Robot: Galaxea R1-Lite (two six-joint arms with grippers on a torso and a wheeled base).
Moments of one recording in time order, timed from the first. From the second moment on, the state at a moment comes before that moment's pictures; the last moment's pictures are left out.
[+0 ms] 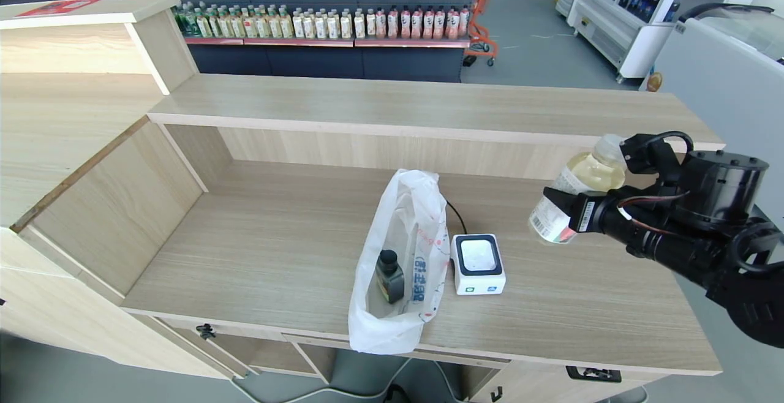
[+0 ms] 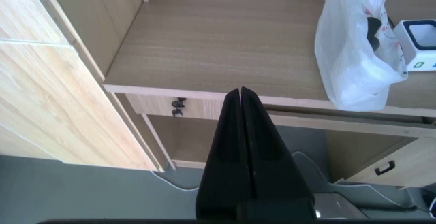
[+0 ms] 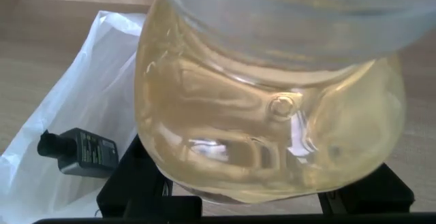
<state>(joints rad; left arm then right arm) 0.00 0.00 0.00 0.00 -0.03 0.01 0.24 1.71 -0.64 -0.97 0.01 0.08</state>
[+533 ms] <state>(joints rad) 0.00 0.00 0.00 0.00 -0.03 0.01 0.24 1.69 -0.57 -0.99 0.01 0.08</state>
